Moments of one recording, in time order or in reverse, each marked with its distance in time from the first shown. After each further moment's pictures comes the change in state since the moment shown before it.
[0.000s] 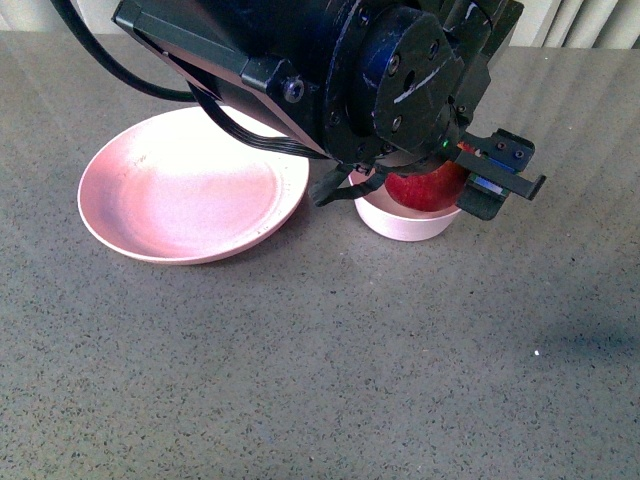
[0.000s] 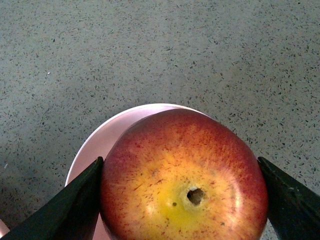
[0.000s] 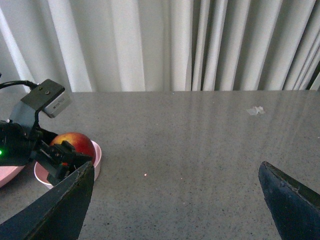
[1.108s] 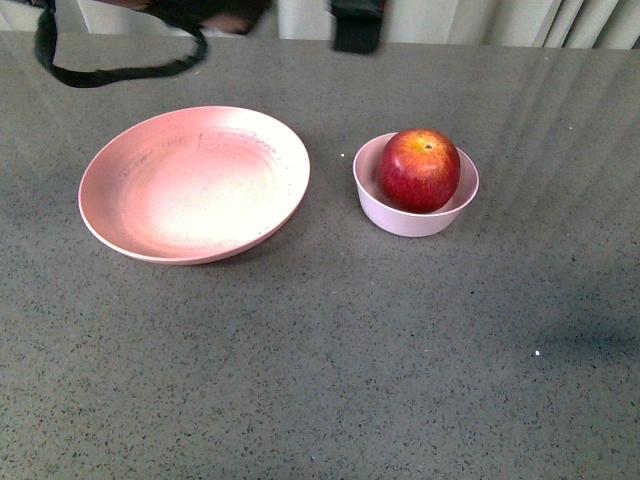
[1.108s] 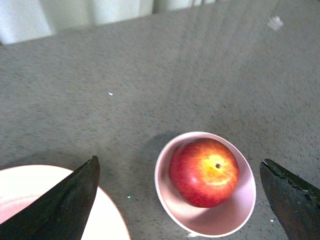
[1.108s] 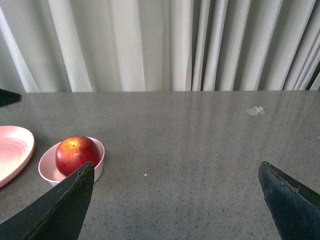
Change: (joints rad) left arm 0.245 -0.373 -0.349 0.287 0.098 -0.089; right arm 0.000 0.000 0.000 0.000 0.000 0.000
